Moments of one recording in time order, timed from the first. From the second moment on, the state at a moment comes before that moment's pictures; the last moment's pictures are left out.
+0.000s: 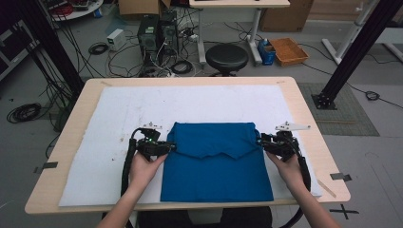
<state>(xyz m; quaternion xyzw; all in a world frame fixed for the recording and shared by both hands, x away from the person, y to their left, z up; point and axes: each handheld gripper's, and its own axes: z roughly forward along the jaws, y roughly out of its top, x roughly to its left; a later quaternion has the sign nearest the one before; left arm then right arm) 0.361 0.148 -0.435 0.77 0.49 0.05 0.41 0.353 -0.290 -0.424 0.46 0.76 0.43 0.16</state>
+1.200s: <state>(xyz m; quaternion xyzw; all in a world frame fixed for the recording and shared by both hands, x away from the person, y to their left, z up) 0.358 0.135 -0.434 0.79 0.46 0.07 0.40 0.358 -0.282 -0.441 0.47 0.79 0.38 0.13</state>
